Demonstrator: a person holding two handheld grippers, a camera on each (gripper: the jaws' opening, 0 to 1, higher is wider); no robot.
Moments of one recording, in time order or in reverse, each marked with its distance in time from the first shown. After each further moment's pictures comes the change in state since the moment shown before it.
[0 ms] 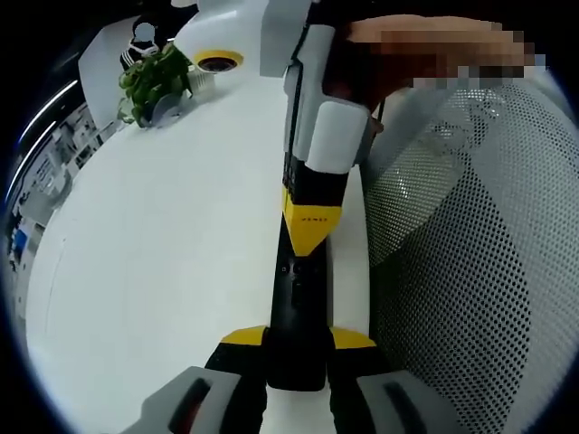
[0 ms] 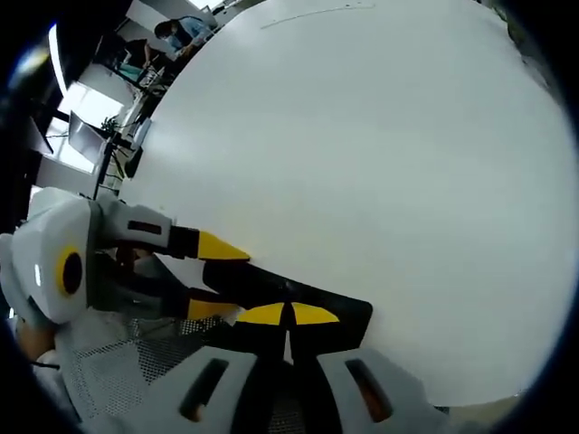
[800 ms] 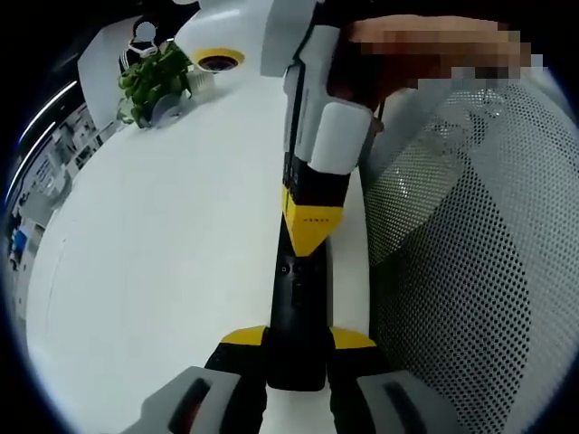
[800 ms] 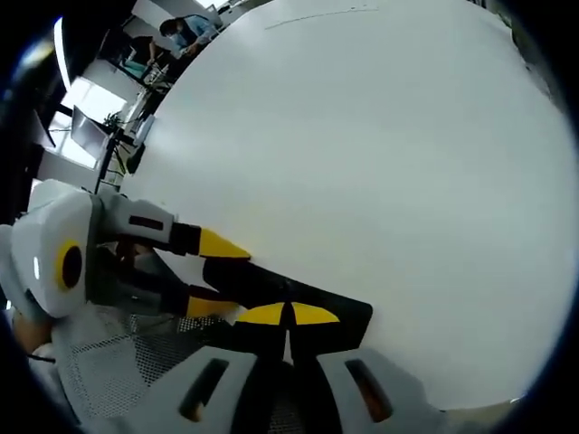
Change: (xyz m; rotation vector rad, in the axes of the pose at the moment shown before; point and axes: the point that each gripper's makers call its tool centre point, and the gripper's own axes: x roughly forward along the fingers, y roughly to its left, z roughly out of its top) left arm 0.000 0.000 0.000 0.003 0.001 0.000; right arm 0.000 0.001 0.000 -0.018 0.000 0.004
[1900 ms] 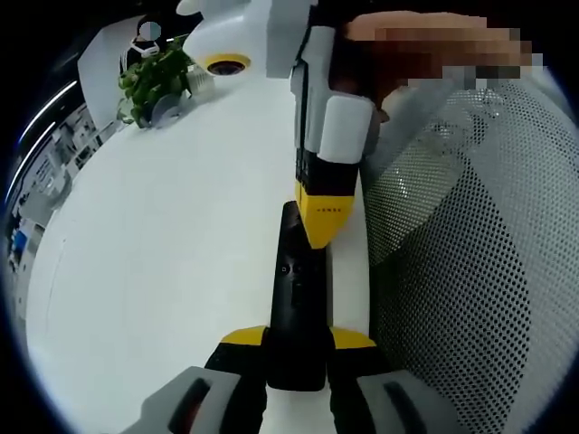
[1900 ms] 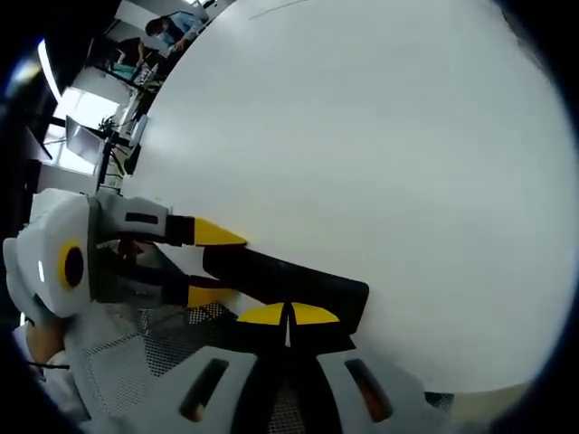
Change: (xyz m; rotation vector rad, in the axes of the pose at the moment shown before) left arm 0.001 0.000 0.000 0.000 0.000 -0.001; right arm -0.005 -0.003 -0.013 0.089 0.068 0.030
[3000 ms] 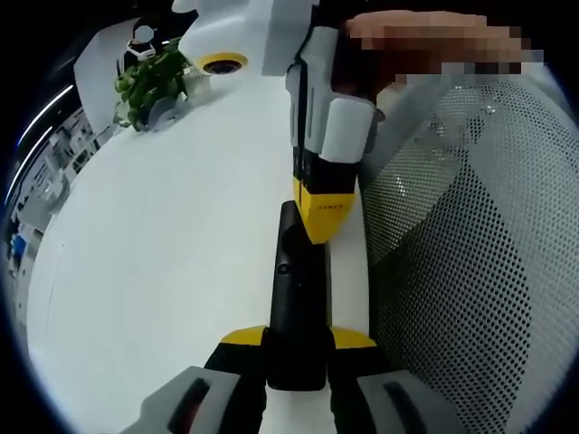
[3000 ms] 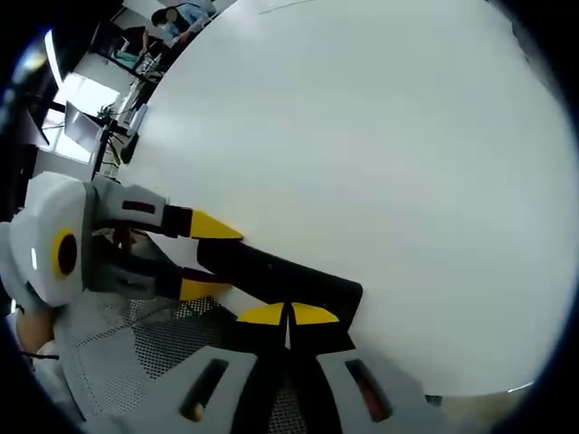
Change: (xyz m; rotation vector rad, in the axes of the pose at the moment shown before) left arm 0.000 0.000 0.001 0.015 -0.001 -0.007; right arm 0.000 -0.004 0.001 -0.047 0.010 -0.040
